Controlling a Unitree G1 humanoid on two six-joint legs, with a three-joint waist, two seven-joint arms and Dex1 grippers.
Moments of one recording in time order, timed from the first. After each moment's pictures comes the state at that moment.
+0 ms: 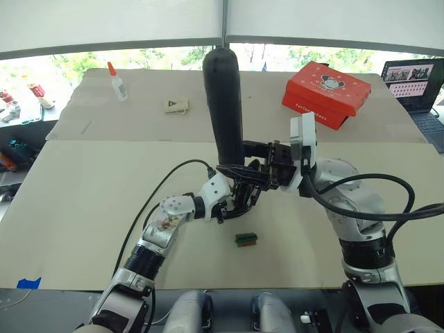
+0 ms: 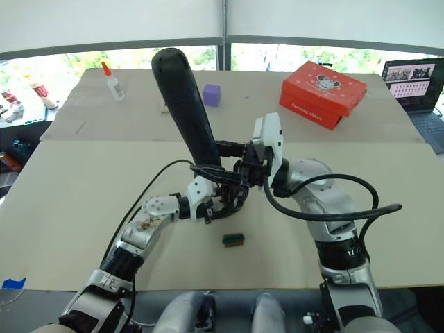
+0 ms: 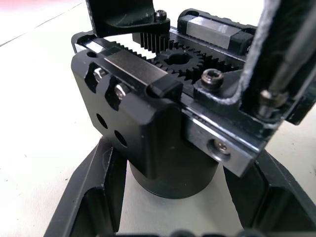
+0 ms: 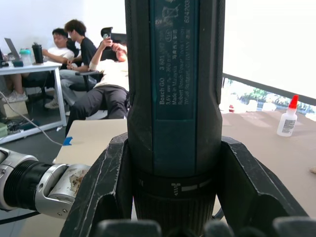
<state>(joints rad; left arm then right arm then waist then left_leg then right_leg) -0.48 0.26 -0.28 0.20 -0.08 0.15 -0.89 -0.57 -0.38 0.06 -0.26 0.59 0.43 0.96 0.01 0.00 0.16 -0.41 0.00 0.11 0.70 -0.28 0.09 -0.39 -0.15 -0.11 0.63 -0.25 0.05</state>
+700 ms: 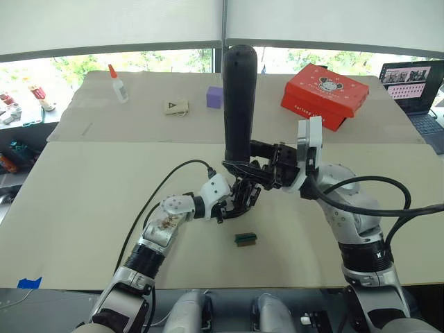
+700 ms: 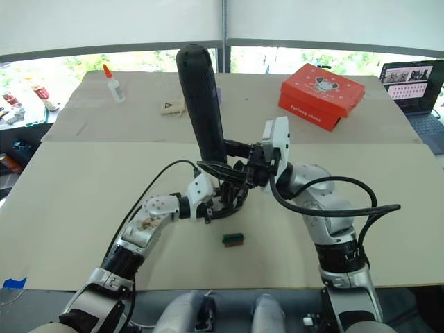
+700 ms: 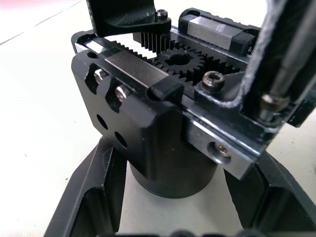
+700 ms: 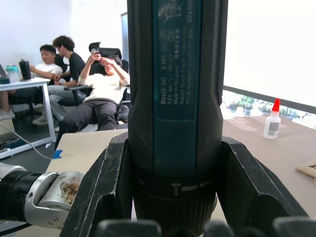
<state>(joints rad) -0.49 0.25 -0.28 0.23 -0.08 0.15 -0.89 -0.53 -0.38 0.05 -0.21 0.63 0.39 0.93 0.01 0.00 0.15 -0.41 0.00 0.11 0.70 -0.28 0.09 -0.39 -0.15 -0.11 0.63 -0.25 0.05</state>
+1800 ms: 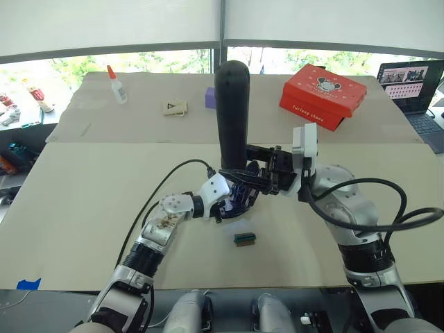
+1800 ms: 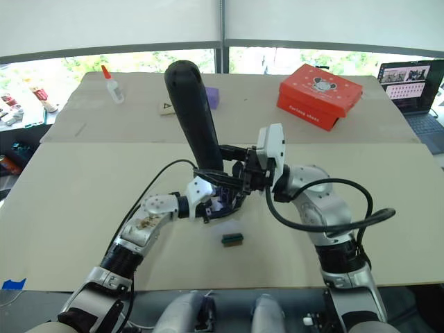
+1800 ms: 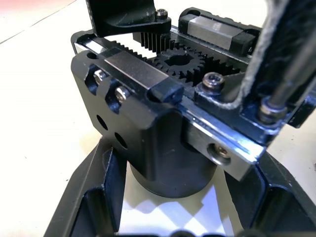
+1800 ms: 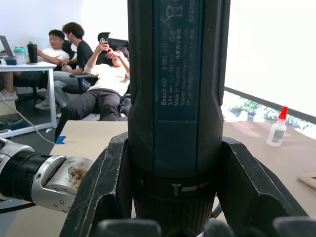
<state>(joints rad) -0.50 0.27 -0.28 0.23 -0.08 0.15 -0.90 -0.57 -0.42 0.11 -0.19 0.60 0.31 0.98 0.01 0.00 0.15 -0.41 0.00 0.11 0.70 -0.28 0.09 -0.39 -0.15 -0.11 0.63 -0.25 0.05</state>
